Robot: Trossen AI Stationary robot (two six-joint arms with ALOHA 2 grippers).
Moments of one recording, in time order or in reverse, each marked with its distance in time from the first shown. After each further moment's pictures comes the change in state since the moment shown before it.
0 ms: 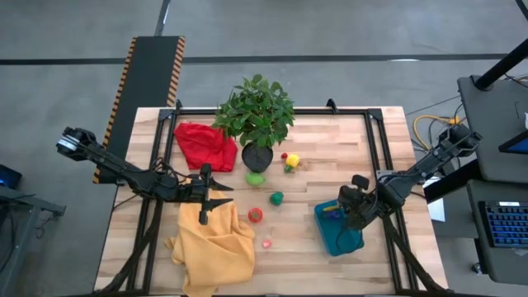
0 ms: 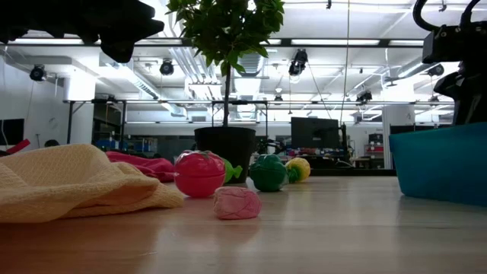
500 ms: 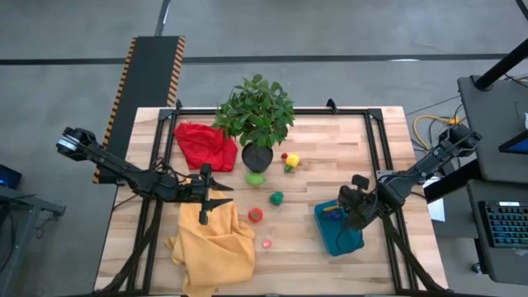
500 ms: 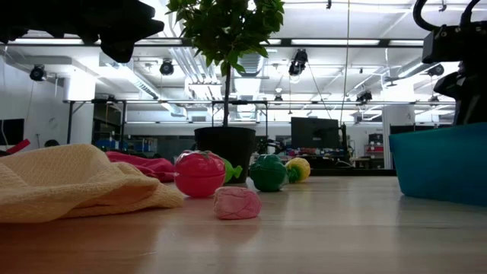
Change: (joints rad) left arm 0.000 0.000 0.000 0.000 0.000 0.000; right arm 0.000 0.000 0.000 -0.001 0.002 0.000
